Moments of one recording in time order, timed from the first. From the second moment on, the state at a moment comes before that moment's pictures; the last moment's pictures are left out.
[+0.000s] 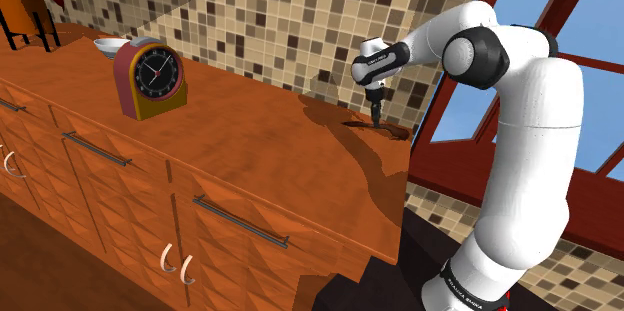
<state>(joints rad) -0.15 0.38 -0.36 -1.73 -0.23 1.94 -0.89</state>
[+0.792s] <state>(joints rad) -0.17 0.45 -0.35 -1.73 -0.22 2.01 -0.89</state>
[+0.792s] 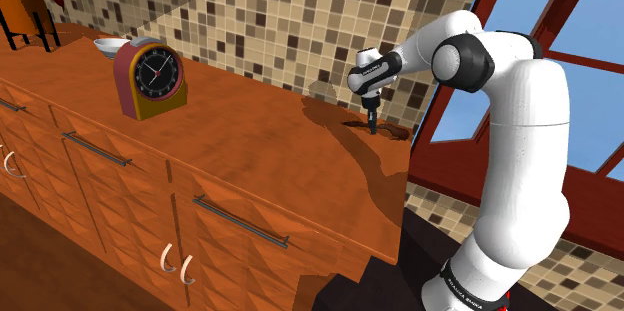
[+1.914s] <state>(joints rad) -0.16 0.40 -0.36 -1.69 -0.23 1.92 -0.91</state>
